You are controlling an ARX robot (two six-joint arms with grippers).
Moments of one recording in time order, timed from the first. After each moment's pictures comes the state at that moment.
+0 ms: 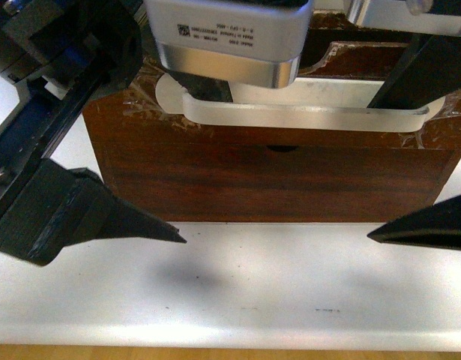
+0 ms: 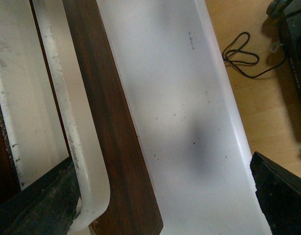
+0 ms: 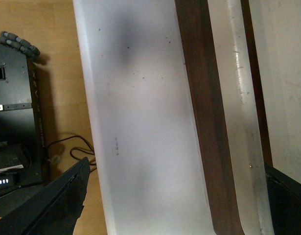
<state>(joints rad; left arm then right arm) -0.42 1.53 1.20 -0.72 0.38 1.49 0.34 1.44 1.10 -0.69 -0.39 -1.09</state>
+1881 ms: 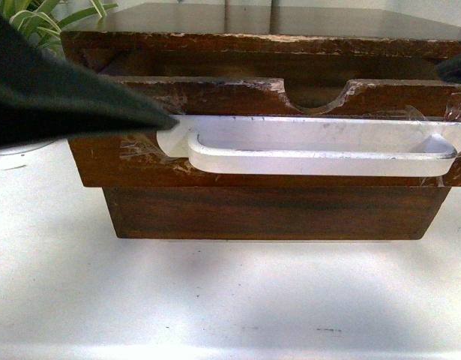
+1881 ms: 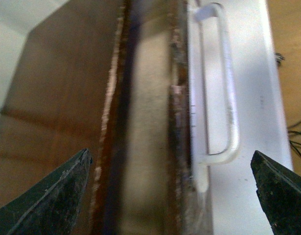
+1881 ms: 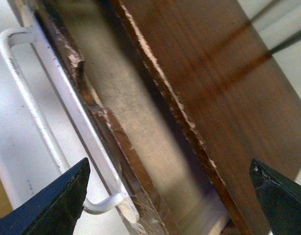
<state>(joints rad) -0.23 1.32 1.05 -0.36 0.67 1.23 0.20 1.14 0.93 -0.28 -0.42 -0.87</state>
